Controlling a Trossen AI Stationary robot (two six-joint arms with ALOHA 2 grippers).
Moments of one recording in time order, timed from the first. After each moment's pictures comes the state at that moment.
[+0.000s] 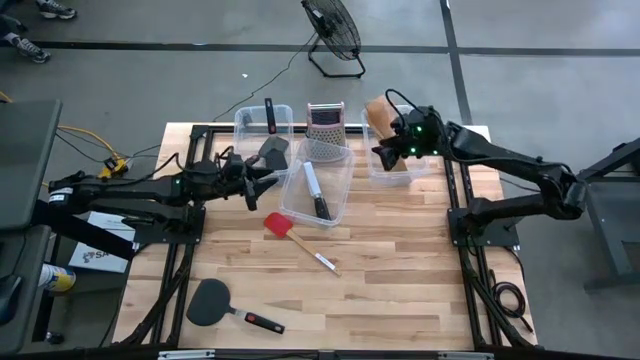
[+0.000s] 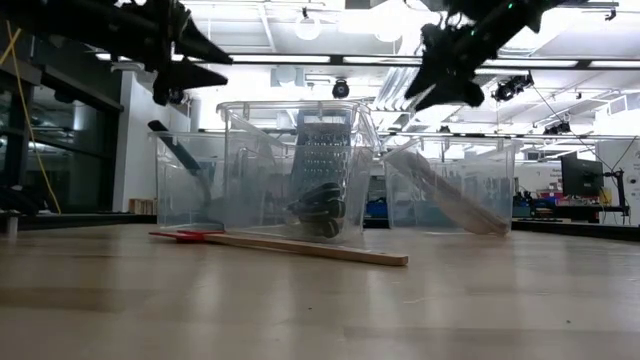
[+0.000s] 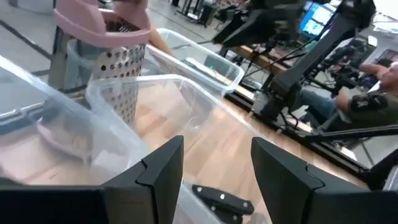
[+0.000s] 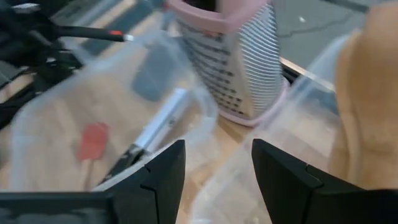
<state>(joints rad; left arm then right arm) 0.13 0.74 0.45 0.18 -0.23 -0.44 -0.57 1.16 0.95 -0.41 -0.11 0.34</state>
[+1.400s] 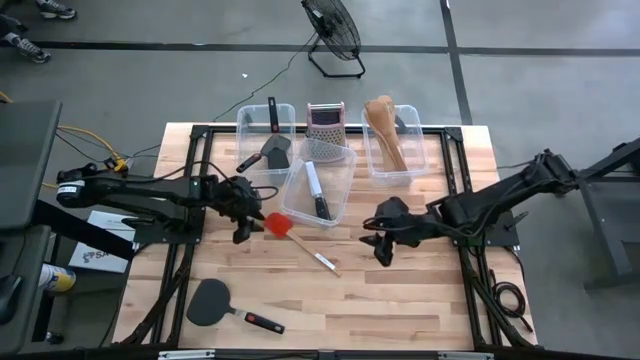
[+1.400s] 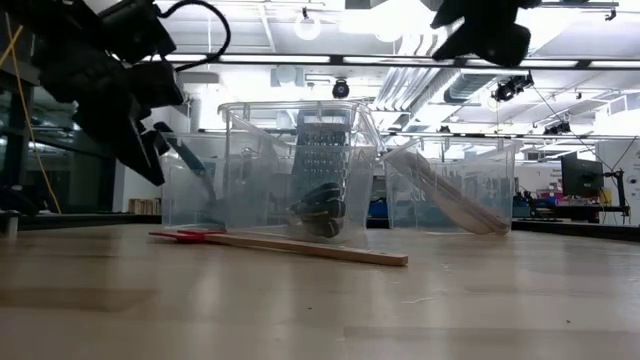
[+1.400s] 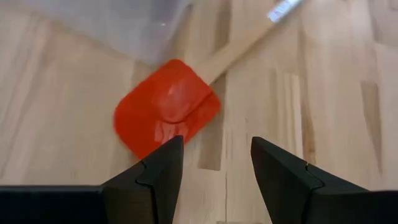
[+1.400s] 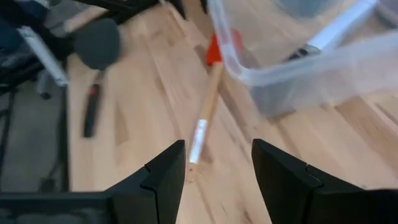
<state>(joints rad) 0.13 0.95 0.45 -0.32 0.24 -0.16 0.36 1.25 0.95 -0.40 0.34 0.75</state>
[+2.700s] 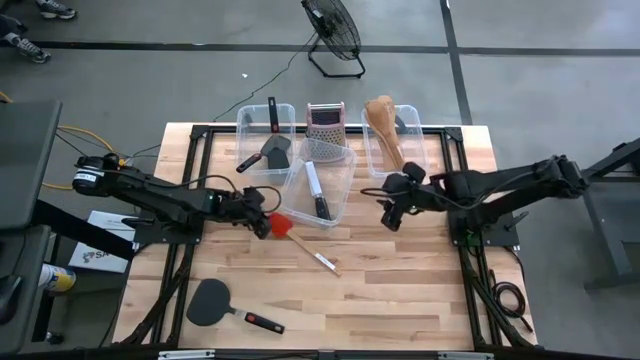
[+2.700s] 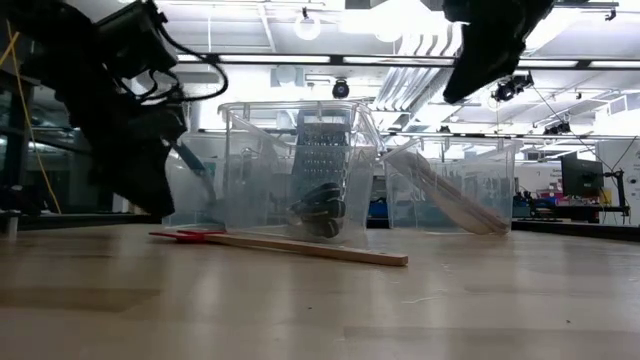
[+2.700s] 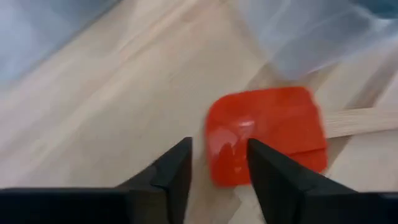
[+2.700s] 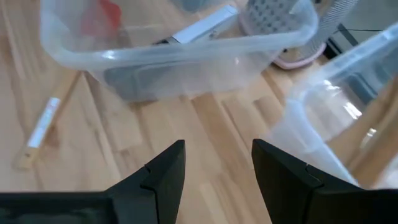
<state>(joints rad) -0.07 1.17 0.45 -0.24 -0.30 -0.82 0.11 1.16 0.95 -0.71 0.42 0.43</state>
